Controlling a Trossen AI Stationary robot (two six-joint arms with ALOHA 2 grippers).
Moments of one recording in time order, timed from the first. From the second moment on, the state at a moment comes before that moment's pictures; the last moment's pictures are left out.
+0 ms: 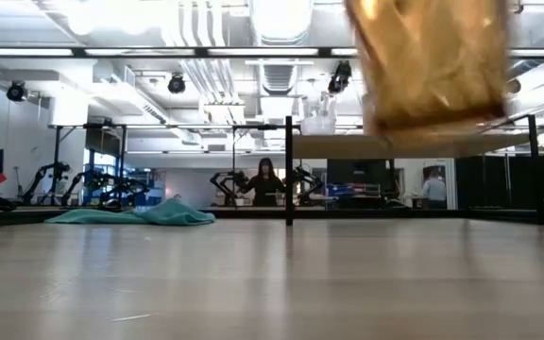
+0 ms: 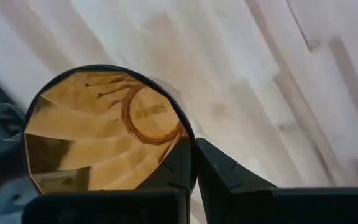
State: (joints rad) left arm -0.30 1.25 1.51 -1.11 -0.20 -0.56; right arm 0.48 2.11 2.19 -1.59 0.06 1.04
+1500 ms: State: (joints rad) left arm -0.21 1.26 1.51 -0.78 -0.40 -0.55; right arm 0.31 0.96 1.43 -1.57 0.63 1.25
